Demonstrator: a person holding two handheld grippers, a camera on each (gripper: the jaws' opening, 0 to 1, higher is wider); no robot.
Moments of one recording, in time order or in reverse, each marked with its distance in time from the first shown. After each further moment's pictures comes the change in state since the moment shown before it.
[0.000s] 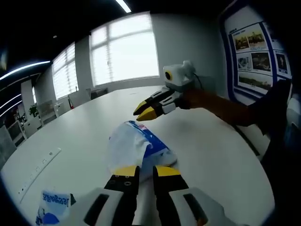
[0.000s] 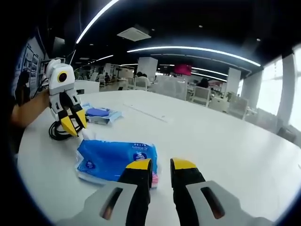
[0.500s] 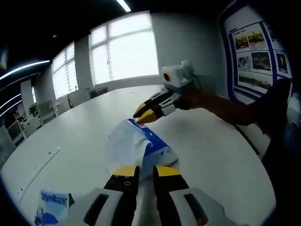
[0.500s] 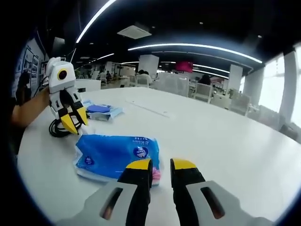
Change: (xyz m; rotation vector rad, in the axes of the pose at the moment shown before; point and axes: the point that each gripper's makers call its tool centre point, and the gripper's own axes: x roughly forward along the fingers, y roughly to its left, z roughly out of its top) left arm 0.004 0.000 -0.002 0.002 0.006 -0.002; right arm 0.007 0.003 -0.011 0.012 0.026 0.024
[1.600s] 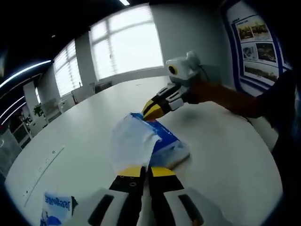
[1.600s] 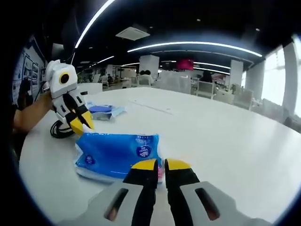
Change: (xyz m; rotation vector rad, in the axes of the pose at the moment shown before) left arm 0.017 0.010 -0.010 0.046 0.093 0.068; right arm 0.005 0.002 -0.010 0.059 -0.005 0.031
